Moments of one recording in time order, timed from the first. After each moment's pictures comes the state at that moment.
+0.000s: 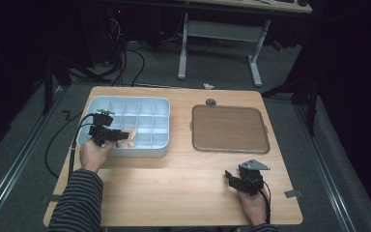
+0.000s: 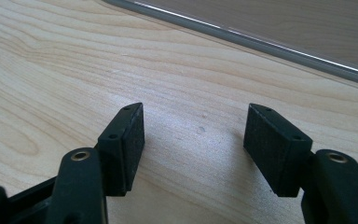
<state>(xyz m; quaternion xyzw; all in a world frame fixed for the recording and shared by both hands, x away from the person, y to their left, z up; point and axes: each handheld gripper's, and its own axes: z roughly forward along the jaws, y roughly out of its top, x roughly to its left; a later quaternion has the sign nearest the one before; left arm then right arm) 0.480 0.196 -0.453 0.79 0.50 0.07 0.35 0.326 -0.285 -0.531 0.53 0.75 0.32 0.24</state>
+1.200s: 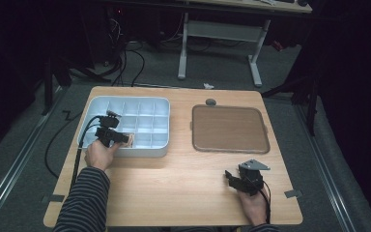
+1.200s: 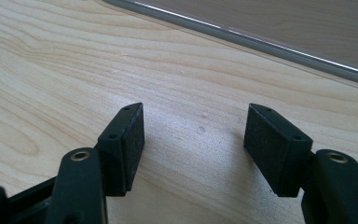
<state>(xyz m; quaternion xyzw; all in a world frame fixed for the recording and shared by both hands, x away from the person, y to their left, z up) 0.492 0.182 -0.476 0.80 0.54 0.04 0.27 0.326 -0.286 -0.531 0.53 0.75 0.32 0.24</state>
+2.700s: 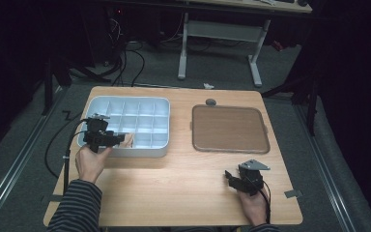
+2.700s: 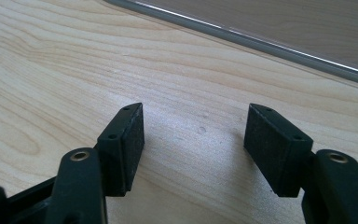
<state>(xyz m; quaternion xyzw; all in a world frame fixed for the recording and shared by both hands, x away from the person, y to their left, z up) 0.445 0.200 -0.441 0.77 0.52 0.12 0.35 0.326 -0.285 -0.531 0.53 0.75 0.32 0.23</state>
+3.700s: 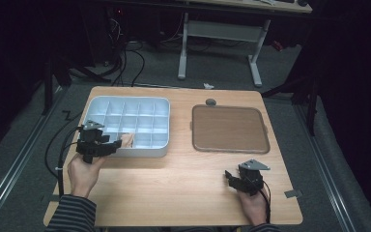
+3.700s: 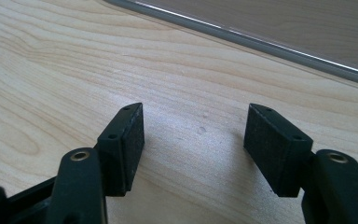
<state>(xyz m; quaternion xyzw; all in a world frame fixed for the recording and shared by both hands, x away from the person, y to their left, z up) 0.403 0.203 -0.426 0.77 0.50 0.16 0.37 0.326 -0.285 -0.531 0.53 0.75 0.32 0.24</state>
